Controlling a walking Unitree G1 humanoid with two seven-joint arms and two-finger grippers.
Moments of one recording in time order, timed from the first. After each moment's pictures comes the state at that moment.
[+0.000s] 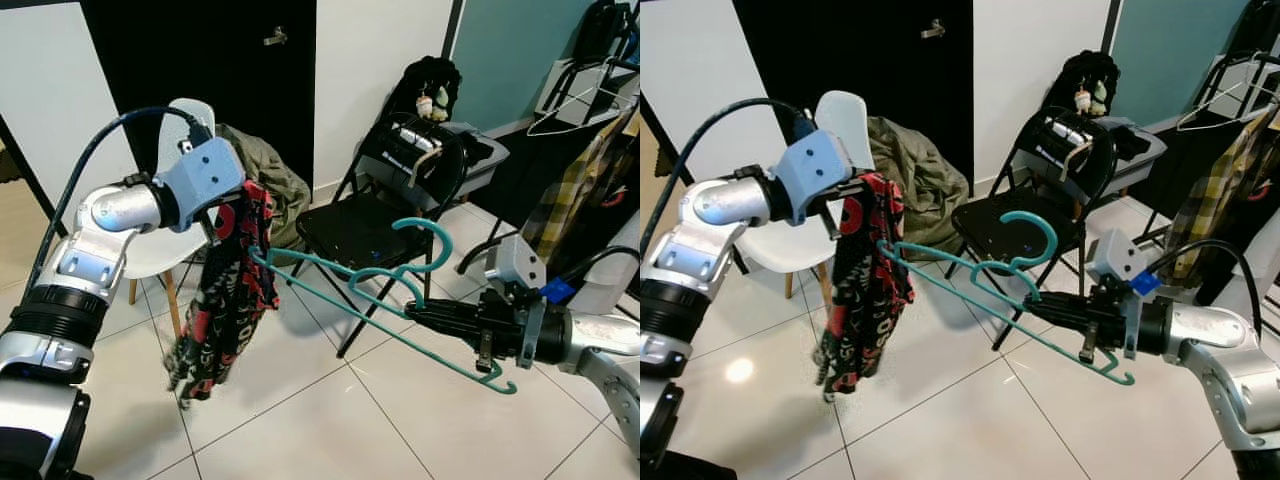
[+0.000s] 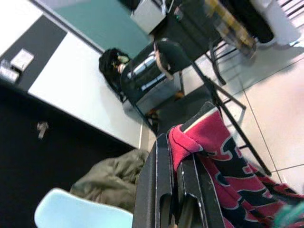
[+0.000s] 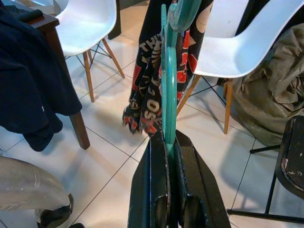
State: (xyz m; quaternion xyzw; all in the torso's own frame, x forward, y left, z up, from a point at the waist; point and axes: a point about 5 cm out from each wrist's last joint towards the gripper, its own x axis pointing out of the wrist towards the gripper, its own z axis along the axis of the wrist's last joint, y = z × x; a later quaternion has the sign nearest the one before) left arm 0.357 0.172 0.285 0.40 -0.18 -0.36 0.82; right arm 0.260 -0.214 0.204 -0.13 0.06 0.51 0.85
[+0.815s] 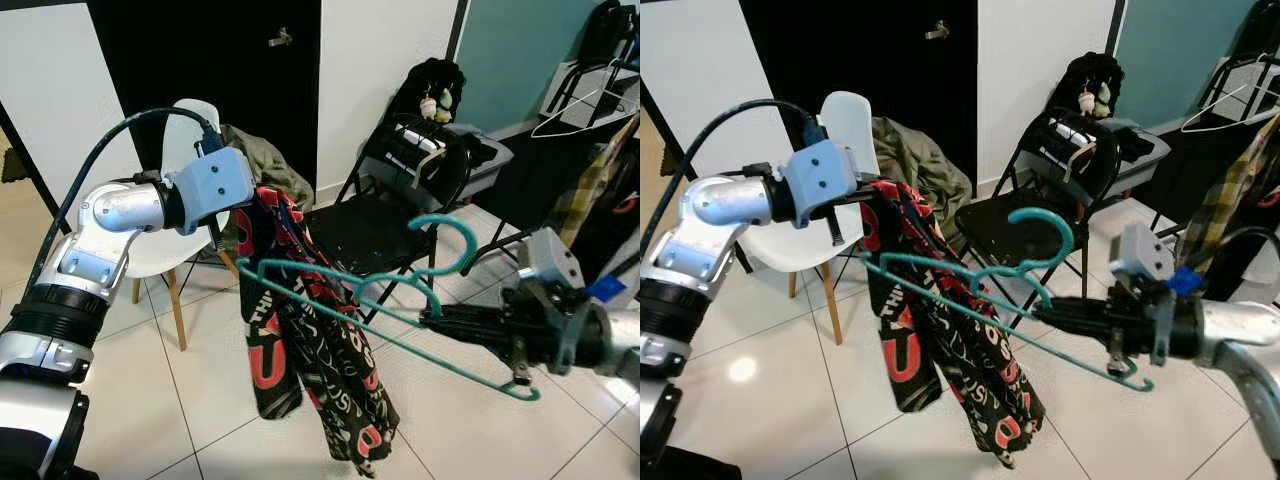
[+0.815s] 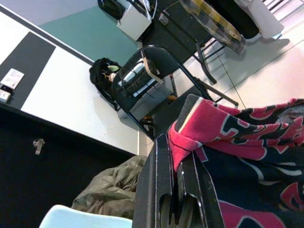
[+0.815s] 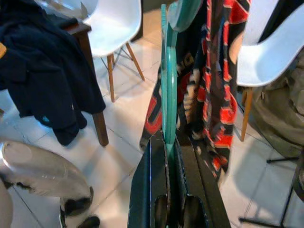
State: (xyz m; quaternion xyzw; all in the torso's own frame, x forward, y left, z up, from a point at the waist) left arm 0.353 0.167 0.283 0.43 -0.18 -0.39 0.79; right arm 0.236 -0.228 0.231 -0.13 0.07 0.55 0.82
